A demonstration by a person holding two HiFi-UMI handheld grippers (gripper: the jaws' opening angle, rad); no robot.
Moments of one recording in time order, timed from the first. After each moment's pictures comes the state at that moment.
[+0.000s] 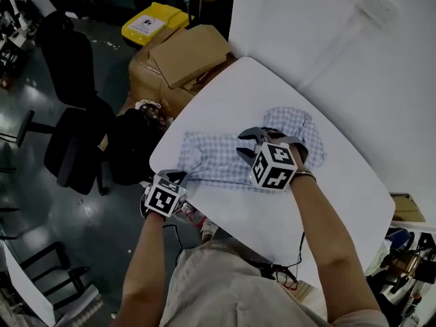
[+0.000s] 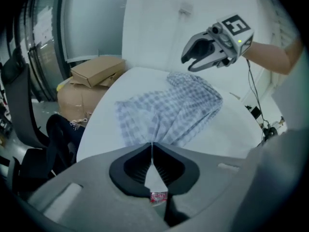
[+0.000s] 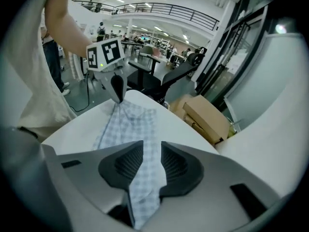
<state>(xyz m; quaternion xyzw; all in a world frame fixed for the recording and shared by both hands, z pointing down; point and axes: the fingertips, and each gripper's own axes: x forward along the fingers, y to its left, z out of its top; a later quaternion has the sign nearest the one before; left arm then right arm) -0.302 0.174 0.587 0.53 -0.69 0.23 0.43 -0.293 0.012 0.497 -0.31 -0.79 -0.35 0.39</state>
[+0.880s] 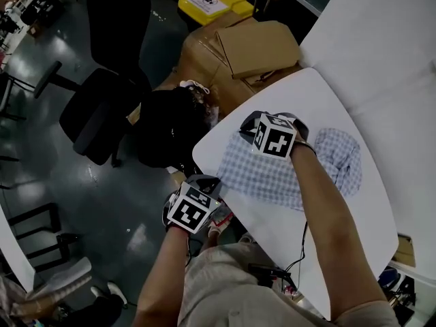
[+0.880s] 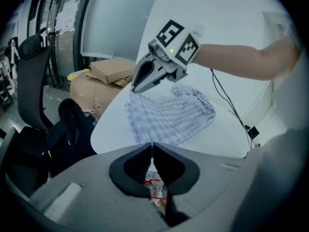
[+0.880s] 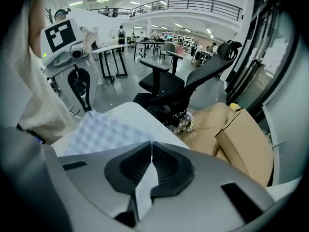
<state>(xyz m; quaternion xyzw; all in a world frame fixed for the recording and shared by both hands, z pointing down) -0.306 0.226 0.564 0.52 -0.72 0.14 0.45 -0.418 0.138 0.565 -0.46 -0.71 -0.34 0.42</state>
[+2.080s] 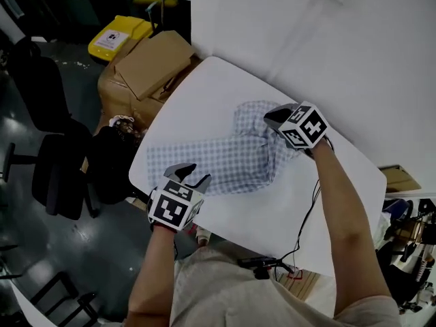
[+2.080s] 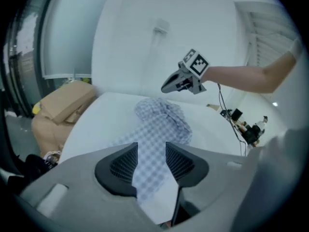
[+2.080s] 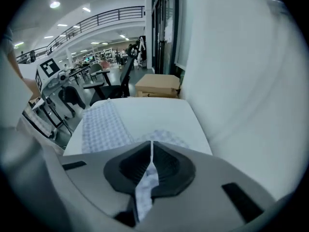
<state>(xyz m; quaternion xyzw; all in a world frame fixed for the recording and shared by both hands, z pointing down) -0.253 0.066 0.488 0.63 -0.66 0.18 0.37 -0.255 -0.158 0.481 -0.12 -0.87 -0.08 0.47</state>
